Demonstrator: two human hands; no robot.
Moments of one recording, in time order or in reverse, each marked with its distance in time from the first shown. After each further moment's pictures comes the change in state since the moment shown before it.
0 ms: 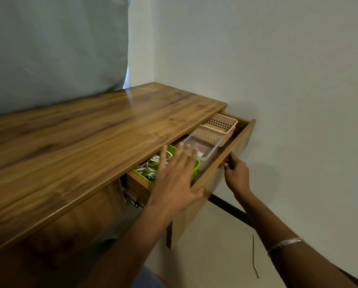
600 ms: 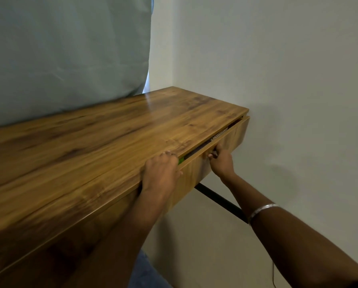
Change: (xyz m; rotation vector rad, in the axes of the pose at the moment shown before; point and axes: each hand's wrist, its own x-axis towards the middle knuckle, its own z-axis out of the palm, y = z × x) left_hand 0.017 -0.077 -0.006 0.103 0.068 -0.299; right_hand 0.054 -0.055 0.098 0.016 -0.225 -0.033
